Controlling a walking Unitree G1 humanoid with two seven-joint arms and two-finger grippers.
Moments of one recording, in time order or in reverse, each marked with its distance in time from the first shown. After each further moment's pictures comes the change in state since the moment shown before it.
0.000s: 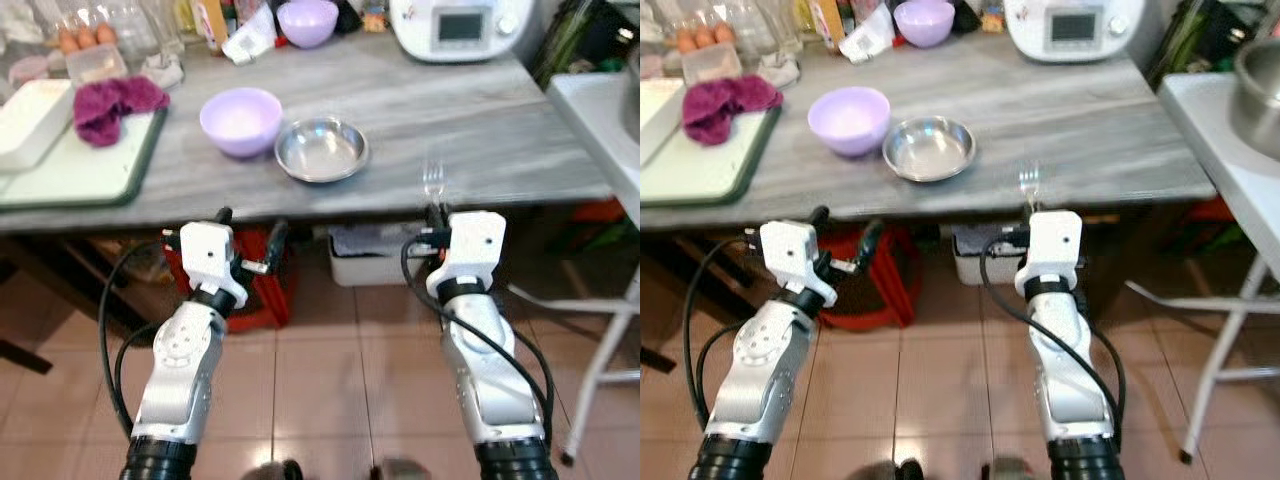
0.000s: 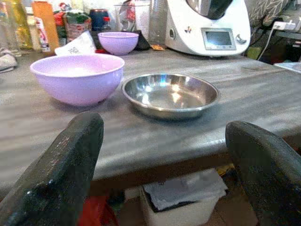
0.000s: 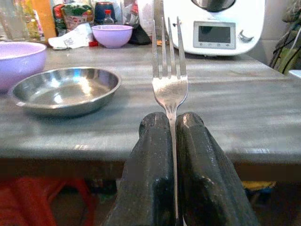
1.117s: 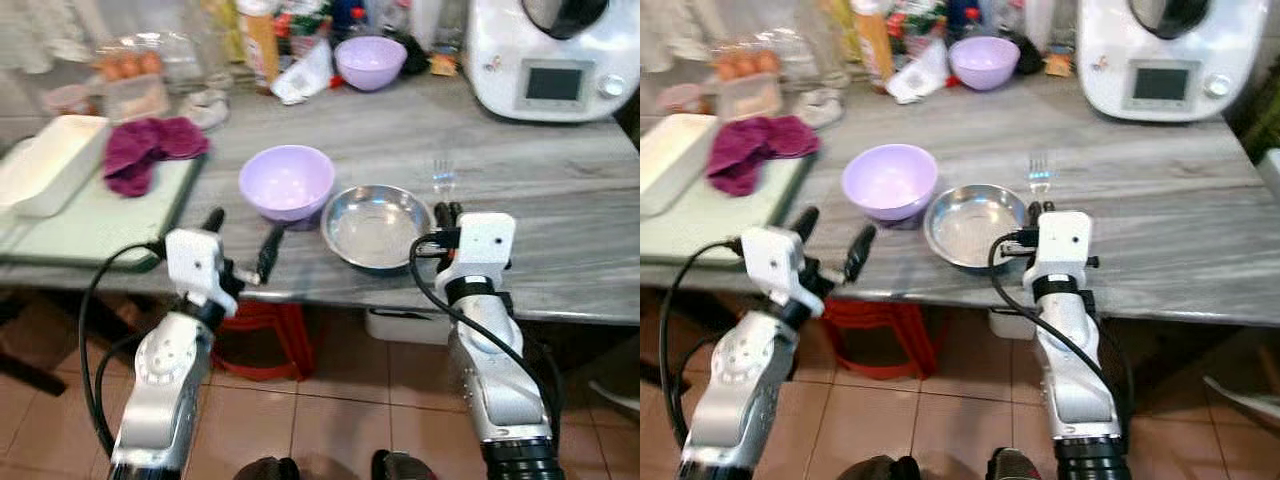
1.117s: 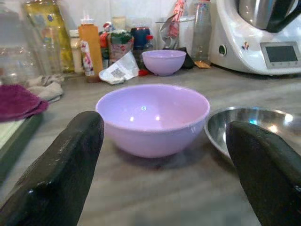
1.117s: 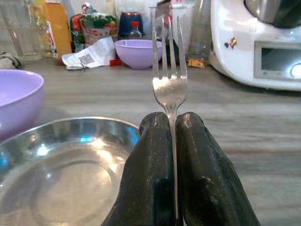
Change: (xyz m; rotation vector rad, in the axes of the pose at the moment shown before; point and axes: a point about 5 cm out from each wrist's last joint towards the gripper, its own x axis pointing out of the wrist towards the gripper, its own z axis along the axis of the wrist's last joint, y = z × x) left arm -0.024 0.004 0.012 0.045 -0.005 -0.036; right arm 0.001 -0.008 0.000 -0.020 -0.003 -0.038
